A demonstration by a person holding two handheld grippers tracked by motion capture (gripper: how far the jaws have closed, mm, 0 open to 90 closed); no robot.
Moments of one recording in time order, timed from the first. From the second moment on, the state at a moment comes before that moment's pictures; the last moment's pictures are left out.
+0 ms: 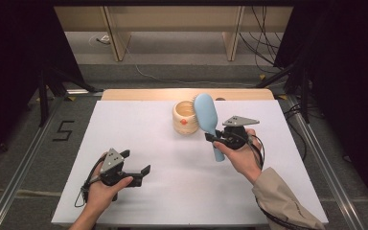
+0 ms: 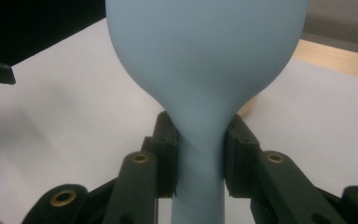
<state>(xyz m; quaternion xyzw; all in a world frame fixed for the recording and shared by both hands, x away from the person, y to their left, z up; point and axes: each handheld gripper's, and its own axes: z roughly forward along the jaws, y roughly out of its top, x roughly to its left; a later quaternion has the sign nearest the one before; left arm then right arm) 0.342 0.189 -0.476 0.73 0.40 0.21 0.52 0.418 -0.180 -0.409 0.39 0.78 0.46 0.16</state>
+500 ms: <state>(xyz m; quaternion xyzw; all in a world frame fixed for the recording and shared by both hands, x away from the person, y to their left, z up) 0.341 0.187 -0.475 0.72 0.40 0.21 0.52 0.415 -0.171 -0.413 0.39 0.77 0.49 0.16</state>
